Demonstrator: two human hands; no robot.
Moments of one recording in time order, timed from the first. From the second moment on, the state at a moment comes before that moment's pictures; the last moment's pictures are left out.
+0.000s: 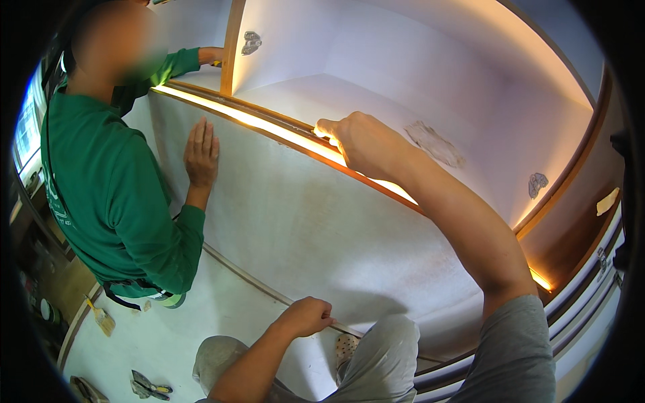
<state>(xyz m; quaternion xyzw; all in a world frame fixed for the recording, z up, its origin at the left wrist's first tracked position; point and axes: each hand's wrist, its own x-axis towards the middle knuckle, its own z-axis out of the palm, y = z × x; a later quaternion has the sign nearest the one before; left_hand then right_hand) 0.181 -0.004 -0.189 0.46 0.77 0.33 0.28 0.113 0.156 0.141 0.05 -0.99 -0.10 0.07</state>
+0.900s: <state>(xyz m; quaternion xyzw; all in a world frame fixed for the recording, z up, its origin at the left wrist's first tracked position) 0.198 -0.016 -0.183 0.46 0.79 0.26 0.32 0.291 0.225 0.179 -0.07 -0.98 -0.18 -0.01</state>
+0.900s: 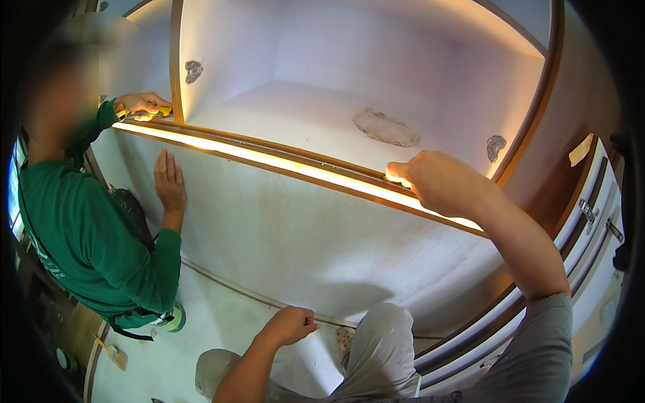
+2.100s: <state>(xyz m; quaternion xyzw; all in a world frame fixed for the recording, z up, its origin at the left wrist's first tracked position) 0.186 0.009 -0.244 0.44 0.80 0.19 0.37 0.405 0.281 0.102 -0.19 -0.94 0.14 0.23</state>
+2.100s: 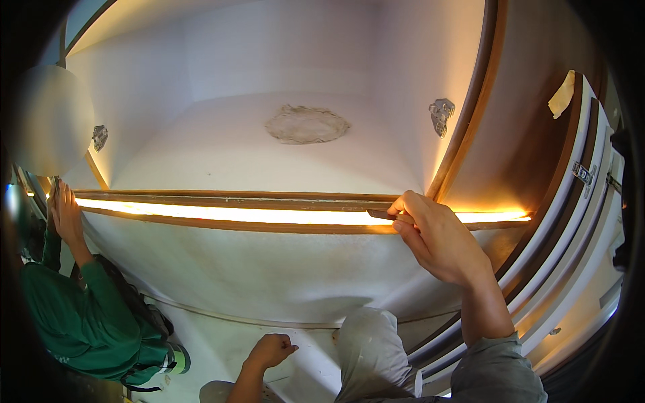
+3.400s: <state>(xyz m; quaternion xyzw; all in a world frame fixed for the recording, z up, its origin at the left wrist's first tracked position) 0.186 0.000 -0.219 0.52 0.75 0.26 0.31 0.034 0.106 0.153 0.11 -0.98 -0.09 0.14</state>
